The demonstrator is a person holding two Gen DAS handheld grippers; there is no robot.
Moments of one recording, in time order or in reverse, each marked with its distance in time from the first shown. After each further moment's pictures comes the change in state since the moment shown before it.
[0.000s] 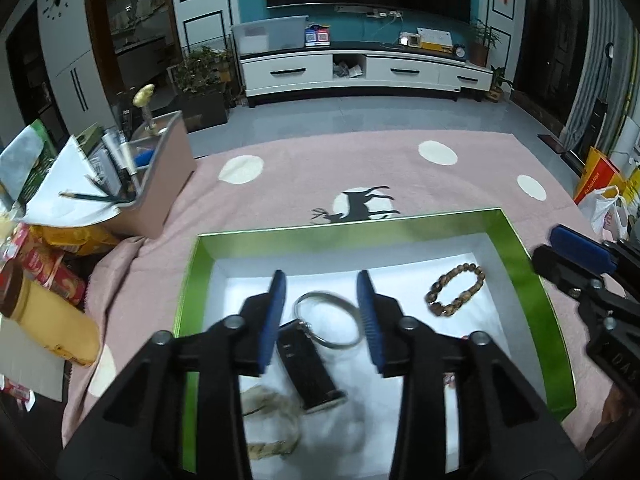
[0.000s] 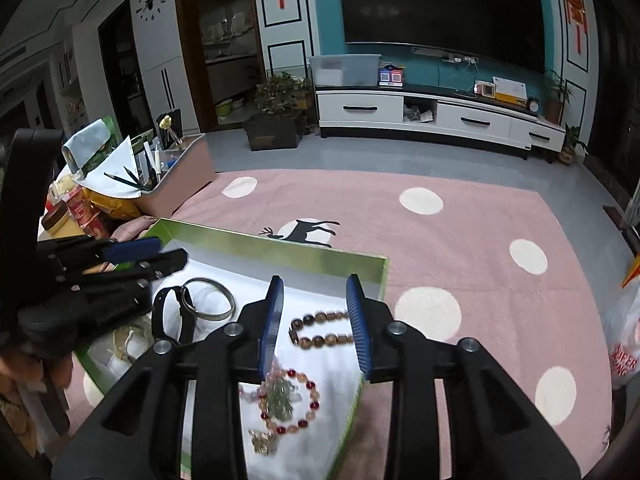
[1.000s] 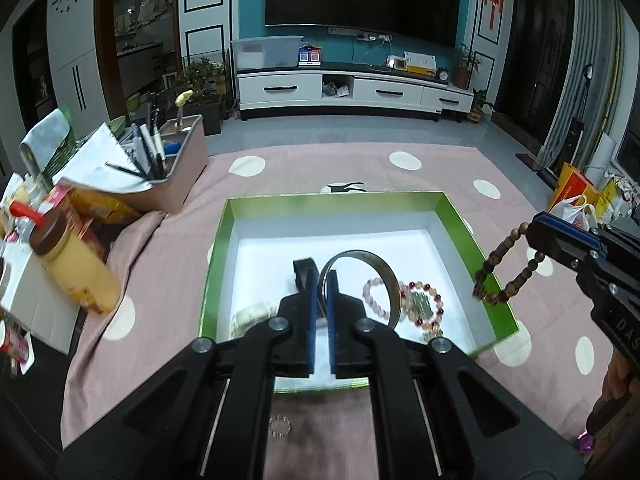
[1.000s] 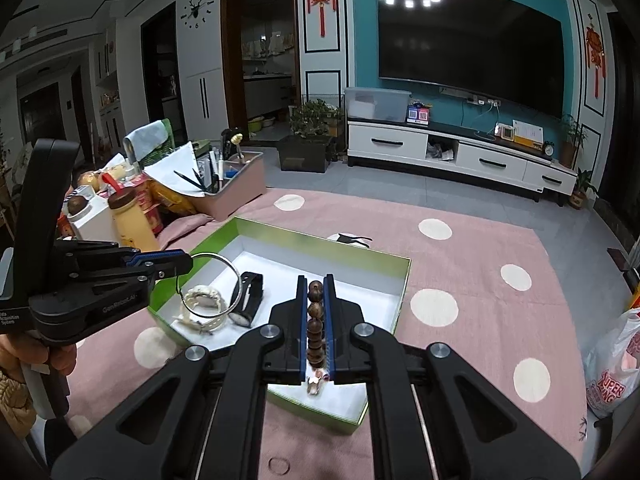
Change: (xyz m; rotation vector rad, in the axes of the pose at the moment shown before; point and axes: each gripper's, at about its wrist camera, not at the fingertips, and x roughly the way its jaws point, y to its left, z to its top) left arm -0.086 0.007 -0.048 -0.025 -0.067 -0.078; right arm -0.076 0.045 -0.015 -0.125 -0.081 0.054
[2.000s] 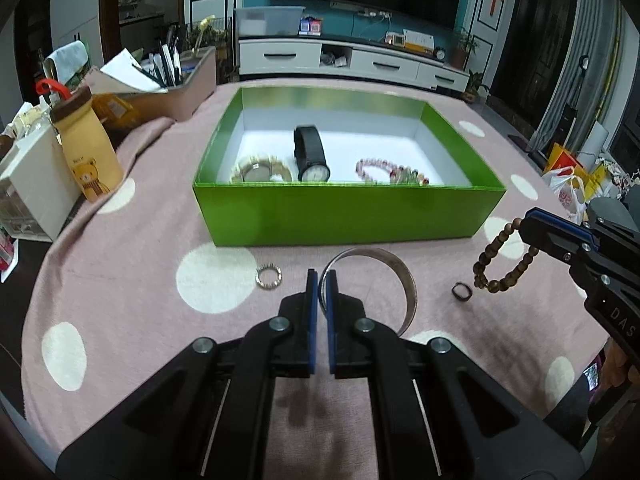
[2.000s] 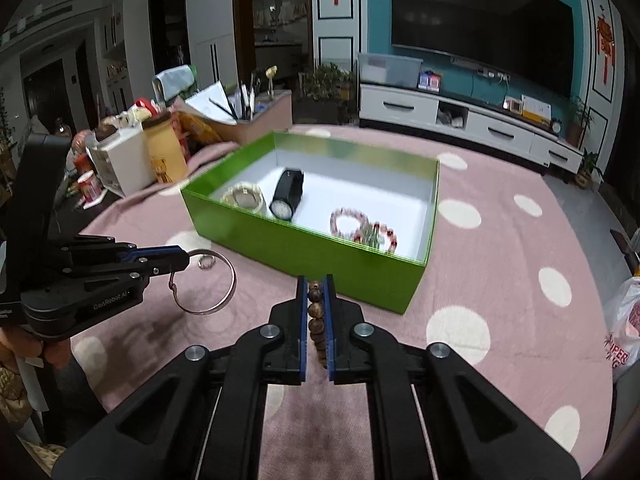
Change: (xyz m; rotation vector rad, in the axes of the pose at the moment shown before) left arm -0.043 0.007 -0.127 -0.048 0.070 -0.040; right arm -0.046 0.049 -0.092 -0.027 0.087 0.023
